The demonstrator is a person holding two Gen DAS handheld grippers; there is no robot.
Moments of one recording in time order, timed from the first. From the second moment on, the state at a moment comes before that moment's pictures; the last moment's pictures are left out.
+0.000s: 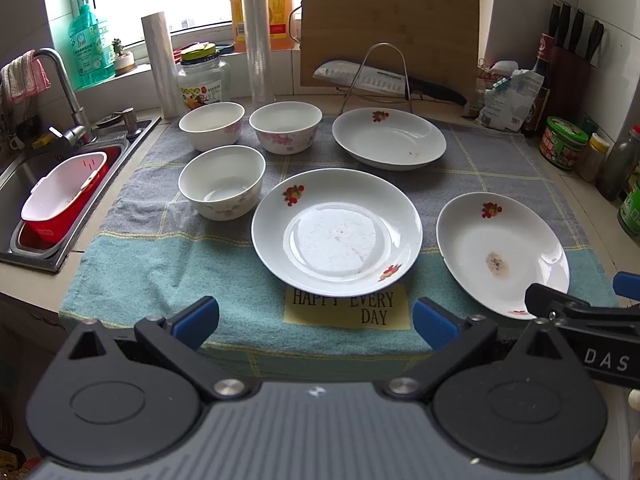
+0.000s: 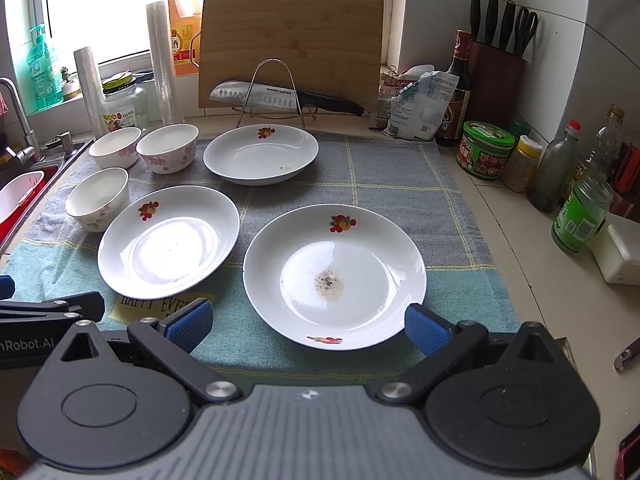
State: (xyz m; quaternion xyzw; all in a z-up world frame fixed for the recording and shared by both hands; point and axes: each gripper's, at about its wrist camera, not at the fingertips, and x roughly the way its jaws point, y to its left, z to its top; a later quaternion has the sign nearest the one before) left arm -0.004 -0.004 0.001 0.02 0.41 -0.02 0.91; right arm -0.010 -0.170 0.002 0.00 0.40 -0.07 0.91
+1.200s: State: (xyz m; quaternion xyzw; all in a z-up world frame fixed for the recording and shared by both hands) left arm -0.007 -0.016 -0.006 0.03 0.39 -0.05 0.92; right arm -0.016 -0.190 -0.012 0.01 0.37 -0.03 0.93
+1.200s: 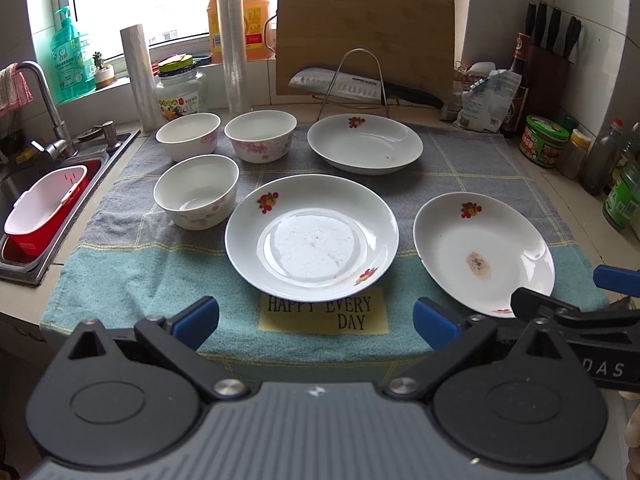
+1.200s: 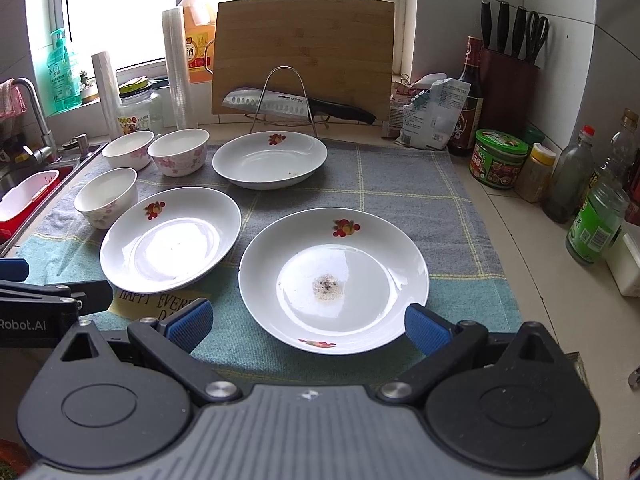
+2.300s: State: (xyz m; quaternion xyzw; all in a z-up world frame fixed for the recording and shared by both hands) left arm 0.015 -0.021 -0.029 -0.01 0.42 -0.05 0.90; right arm 0.008 -0.245 -0.097 -0.01 0.40 0.01 0.91
